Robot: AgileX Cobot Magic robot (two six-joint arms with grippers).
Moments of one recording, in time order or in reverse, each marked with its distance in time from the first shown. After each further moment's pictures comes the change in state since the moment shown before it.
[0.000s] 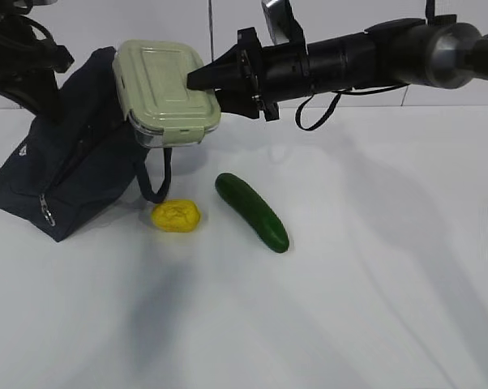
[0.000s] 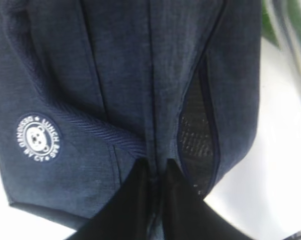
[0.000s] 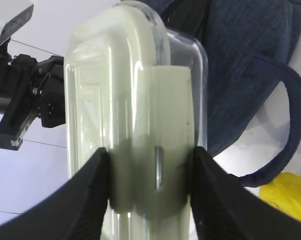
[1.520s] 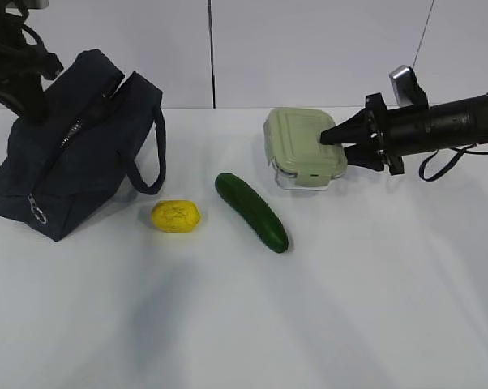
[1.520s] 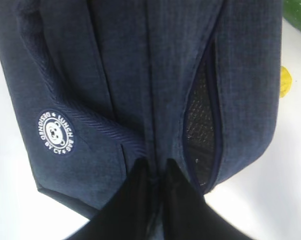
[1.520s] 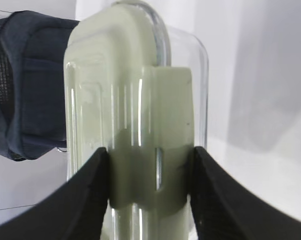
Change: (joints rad) left arm 0.000 0.000 0.000 0.102 -0.004 -0.025; right arm -0.348 -0.026 0.332 -0.094 -0.029 -0.106
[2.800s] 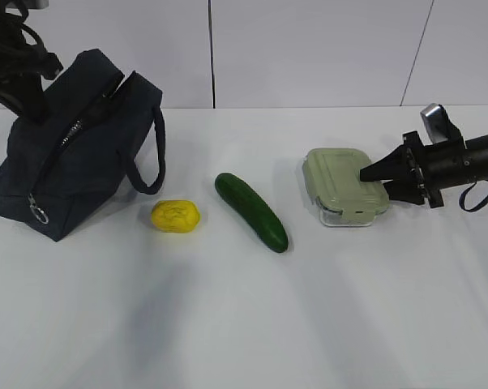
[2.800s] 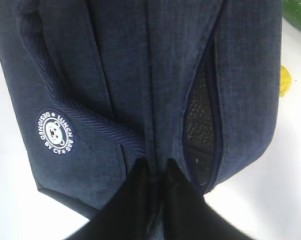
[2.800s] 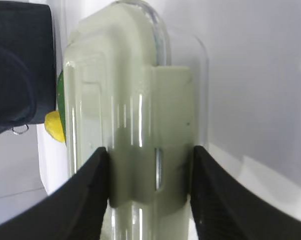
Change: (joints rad) left arm 0.000 0.000 0.000 0.000 0.002 0.000; right arm -0.138 0.093 -0.009 -0.155 0.055 -0.009
